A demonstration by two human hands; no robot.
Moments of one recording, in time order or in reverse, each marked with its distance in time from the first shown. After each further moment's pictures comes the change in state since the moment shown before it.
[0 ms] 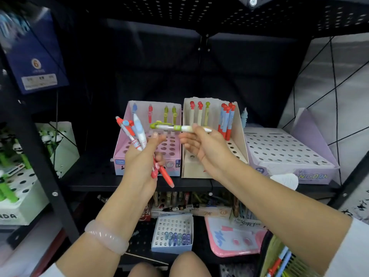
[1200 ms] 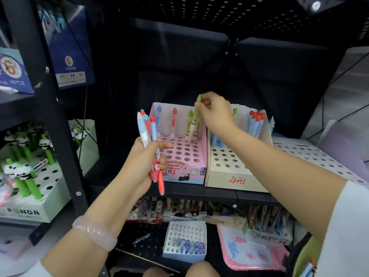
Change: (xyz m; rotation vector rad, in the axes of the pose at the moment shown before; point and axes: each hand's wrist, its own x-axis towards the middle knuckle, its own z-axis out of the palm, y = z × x) left_hand 0.034 0.026 -0.049 0.094 -0.127 -0.038; right_hand 0.099 -0.016 0.041 -1.029 0.162 -0.582
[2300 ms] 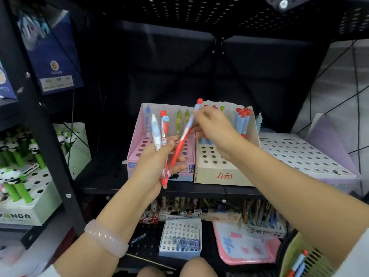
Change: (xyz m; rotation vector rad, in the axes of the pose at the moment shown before) left_hand -0.024 -0.008 0.044 0.028 -0.080 -0.032; right_hand -0.051 -0.012 -0.037 0.412 -0.263 0.273
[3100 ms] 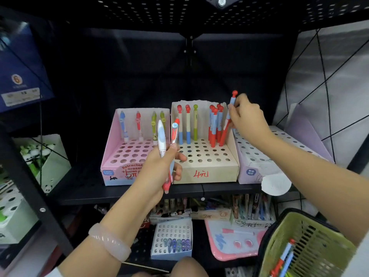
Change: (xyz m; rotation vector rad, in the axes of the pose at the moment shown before) left_hand 0.002 -0.025 0.046 0.220 -0.089 -0.025; right_hand 0.005 0.045 -0.132 -0.799 0.406 -0.190
